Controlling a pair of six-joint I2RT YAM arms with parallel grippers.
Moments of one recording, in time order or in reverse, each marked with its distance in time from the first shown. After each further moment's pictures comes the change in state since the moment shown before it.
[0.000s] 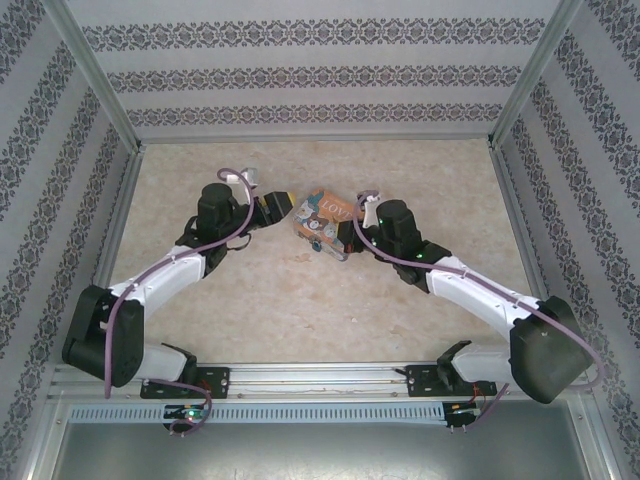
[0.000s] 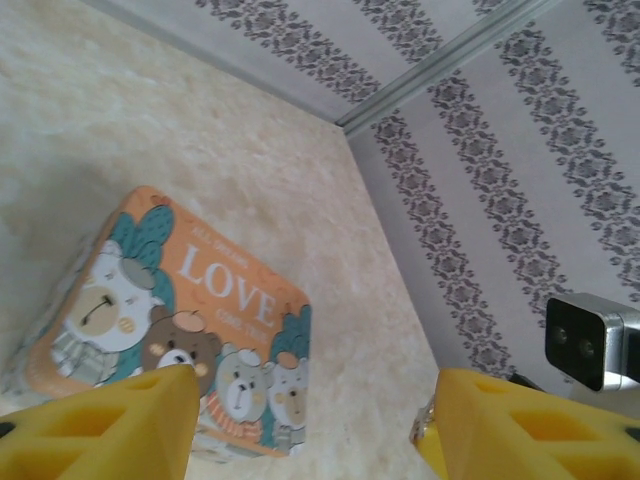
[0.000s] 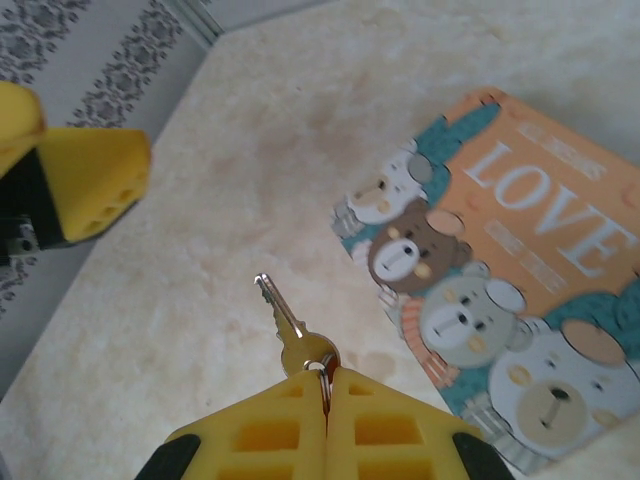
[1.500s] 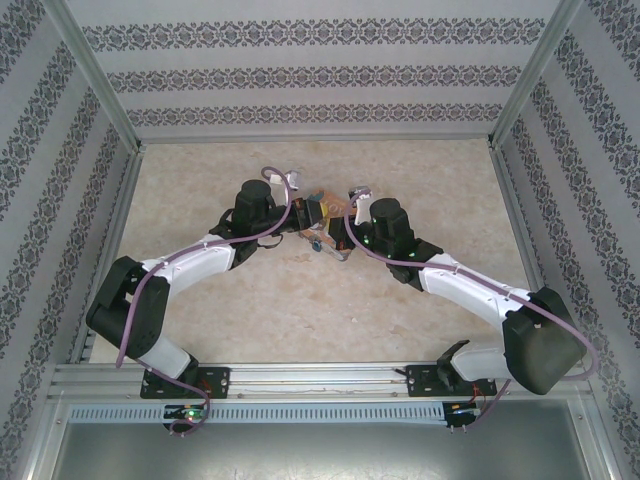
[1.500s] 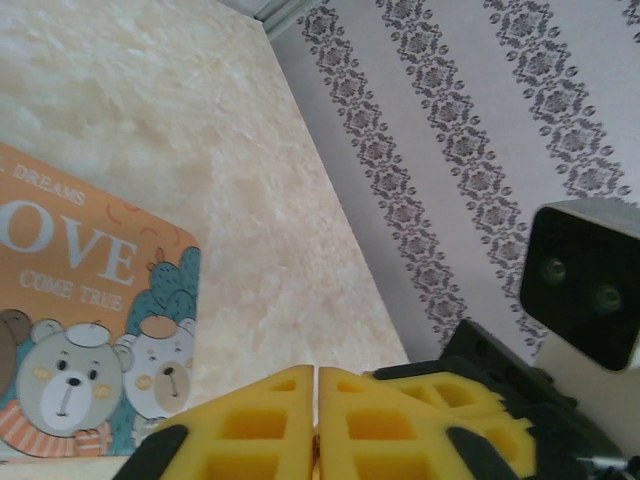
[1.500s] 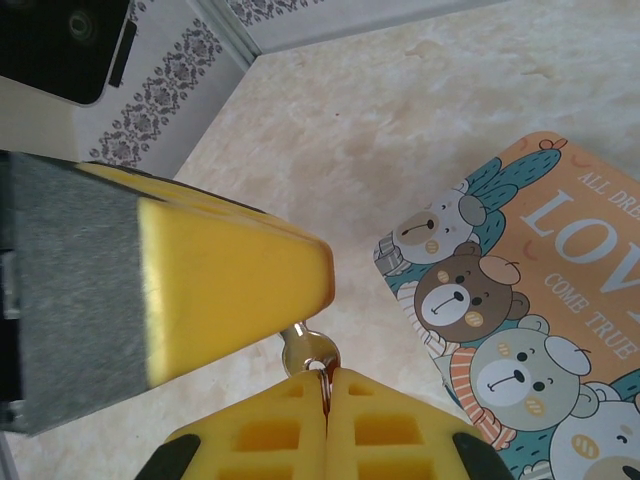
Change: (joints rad) left arm -0.171 0.180 0.128 0.034 0.046 -0.035; right arm 0.032 0.047 0.019 0.089 0.000 -0.014
